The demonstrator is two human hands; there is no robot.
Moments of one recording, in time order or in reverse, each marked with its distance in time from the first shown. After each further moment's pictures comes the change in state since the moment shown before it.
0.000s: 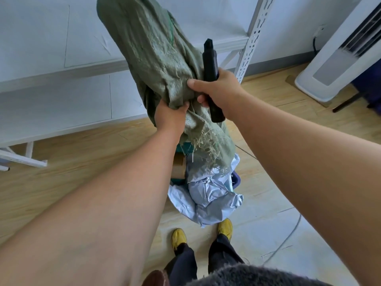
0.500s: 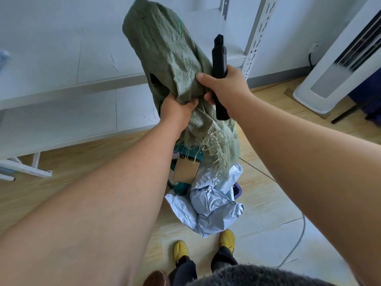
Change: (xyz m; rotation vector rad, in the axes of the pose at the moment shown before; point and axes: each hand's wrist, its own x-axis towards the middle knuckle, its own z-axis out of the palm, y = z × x) left_hand 0.002 0.051 -0.008 0.046 -0.195 0.063; right_hand -0.009 -0.035 -0.007 -0.029 0.129 -0.122
